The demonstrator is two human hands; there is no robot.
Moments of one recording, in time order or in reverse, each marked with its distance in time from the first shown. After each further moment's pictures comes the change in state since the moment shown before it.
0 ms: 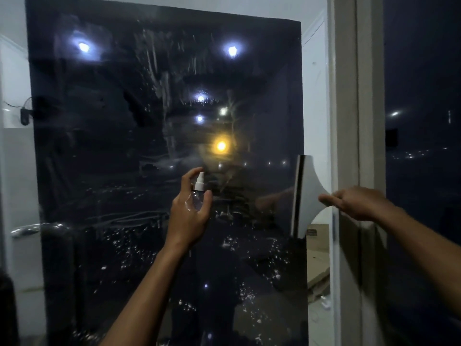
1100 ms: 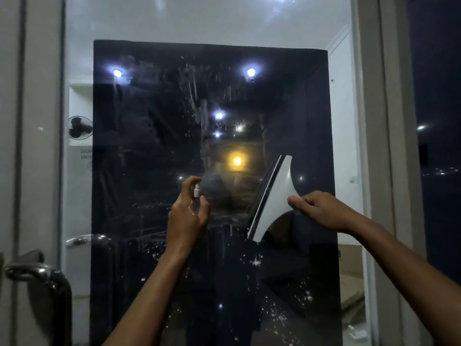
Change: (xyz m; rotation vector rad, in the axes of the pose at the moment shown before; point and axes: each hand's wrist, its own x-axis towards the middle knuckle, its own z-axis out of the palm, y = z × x) left_hand 0.024 -0.015 -0.068 0.180 0.110 0.009; right_hand -0.012 -0.149 -0.017 0.507 0.078 -0.413
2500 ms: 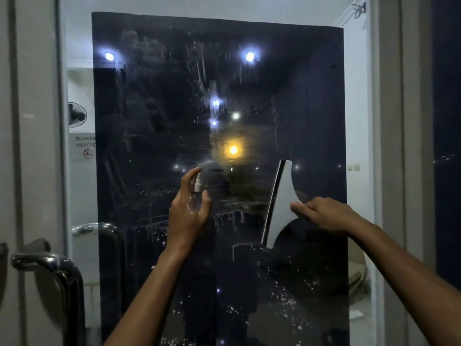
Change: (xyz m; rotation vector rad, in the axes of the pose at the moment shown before) left_hand -0.009 -0.033 -0.015 -0.108 -0.012 0.032; right_hand -0.001 0.003 0.045 -0.268 -0.100 0.235
